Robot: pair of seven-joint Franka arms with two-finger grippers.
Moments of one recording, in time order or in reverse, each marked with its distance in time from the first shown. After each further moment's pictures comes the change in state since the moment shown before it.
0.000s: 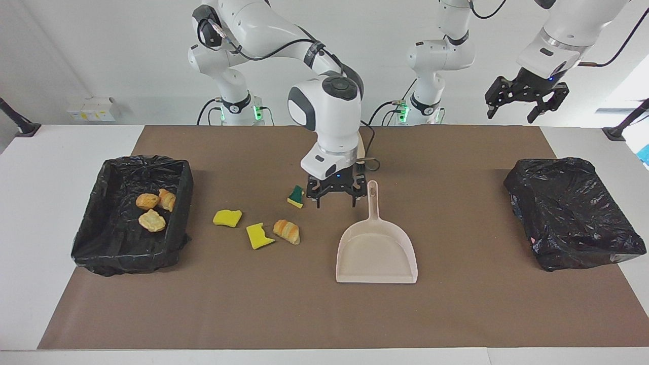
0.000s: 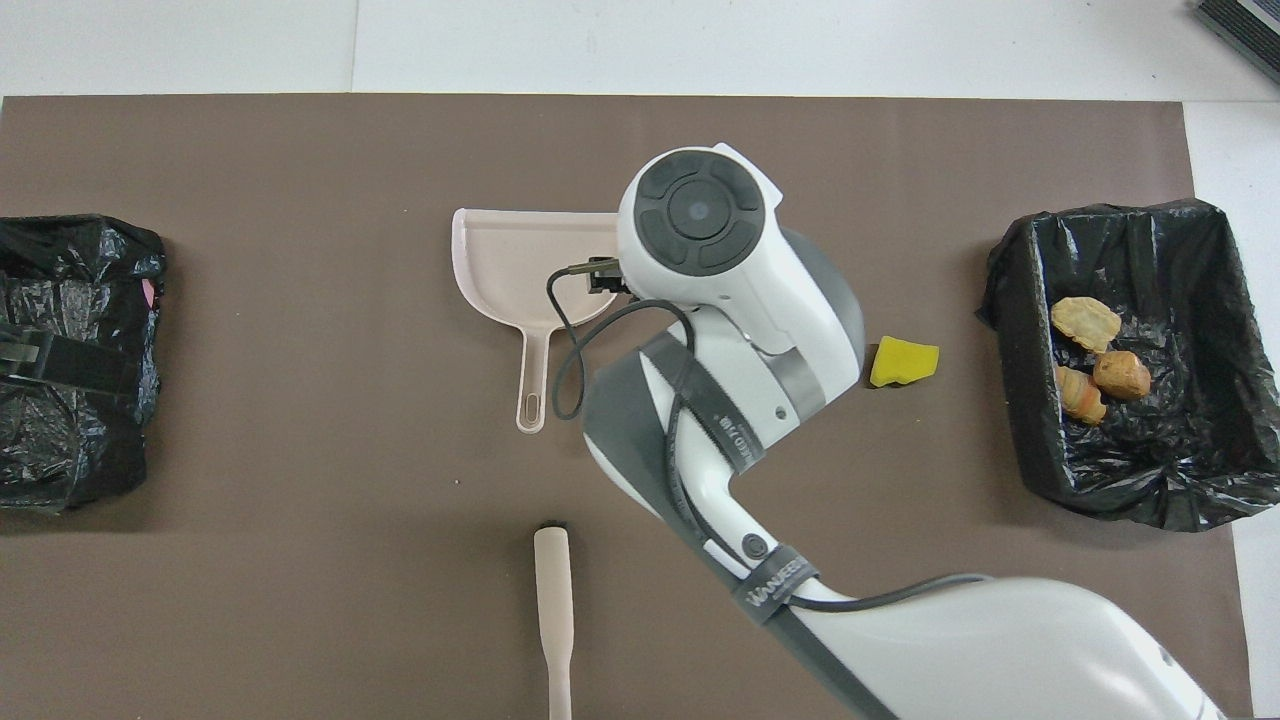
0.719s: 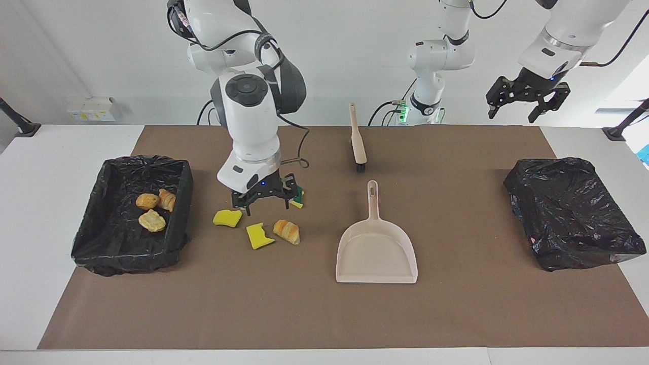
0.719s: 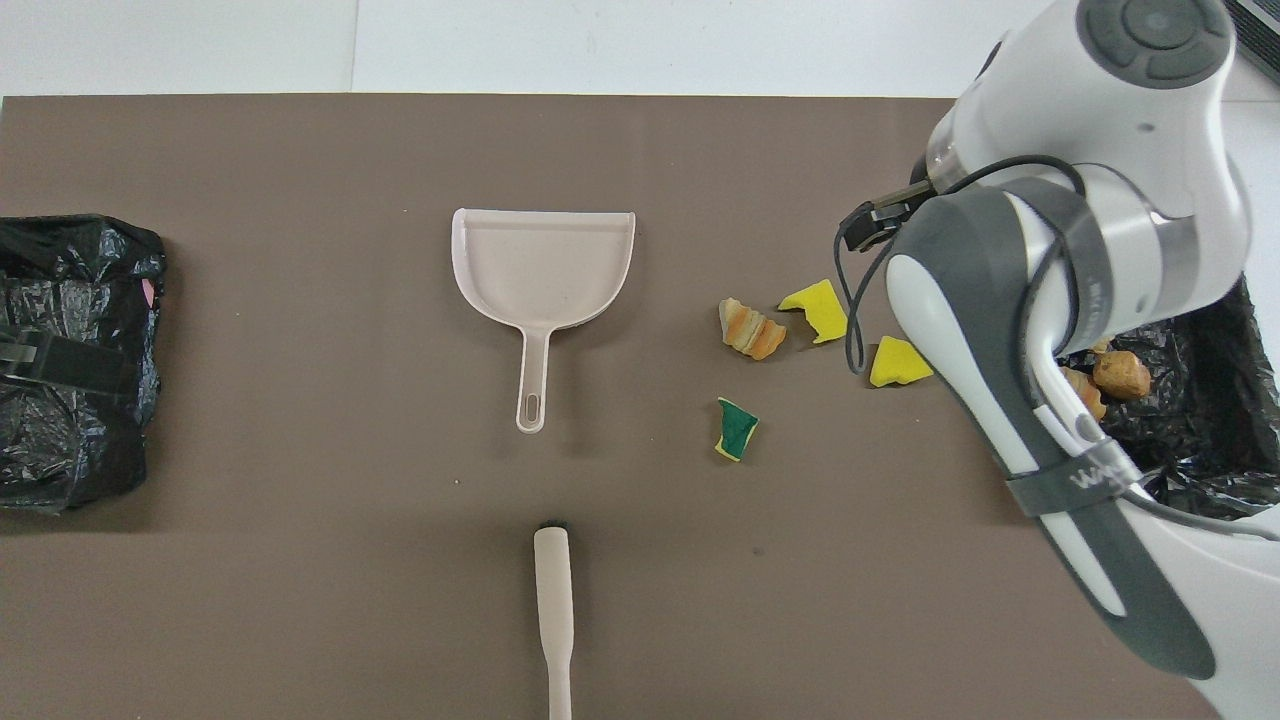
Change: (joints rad) left arm -0.006 0.000 0.004 -0.001 0.000 0.002 0.000; right arm -0.296 -0.087 -0.002 0.002 0.025 -0.166 -0.507
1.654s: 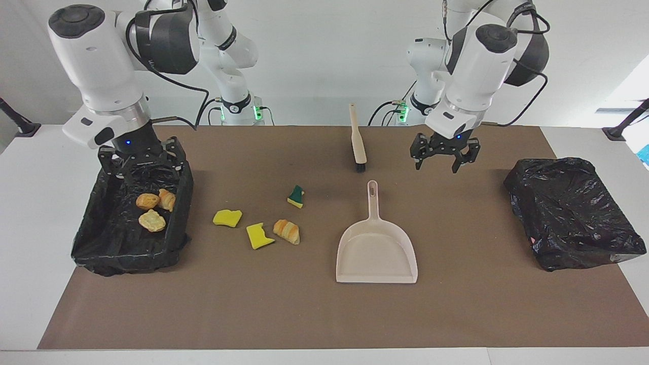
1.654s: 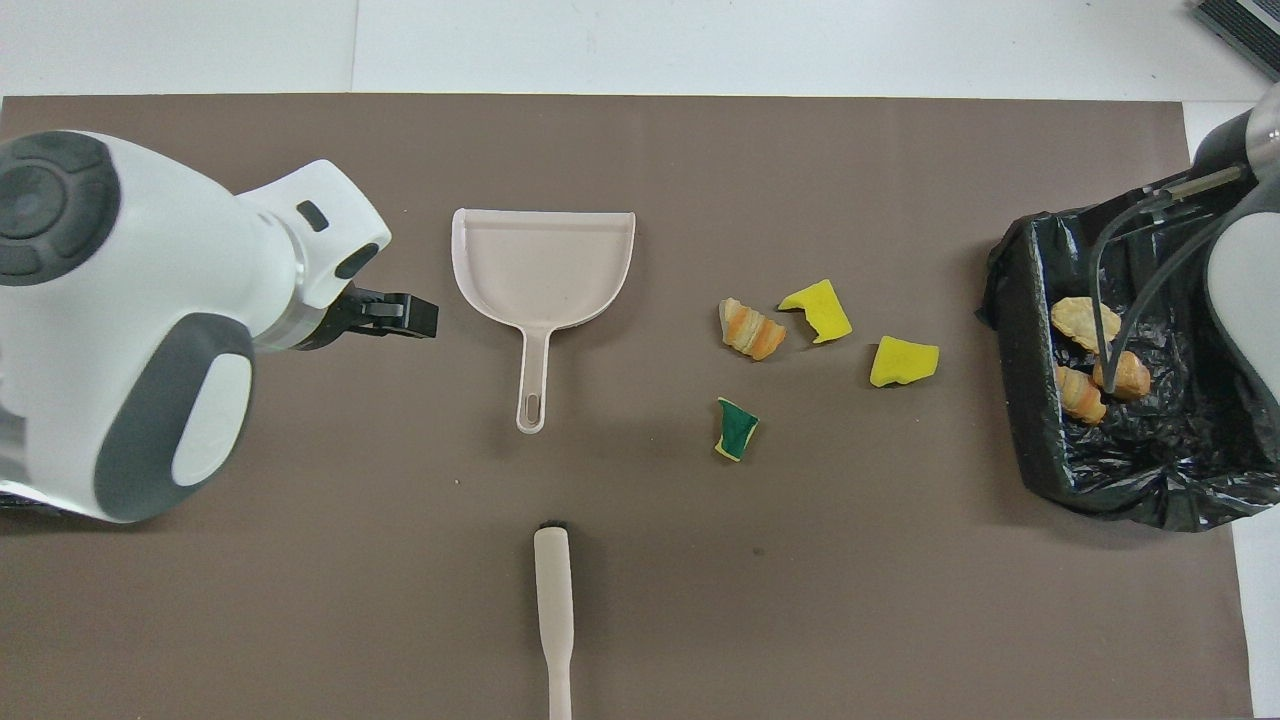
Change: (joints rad) left arm -0.270 0.155 -0.021 -0.211 0.000 0.477 -0.337; right arm -0.211 -0.175 -0.004 -0.040 0.000 -0.102 -0.178
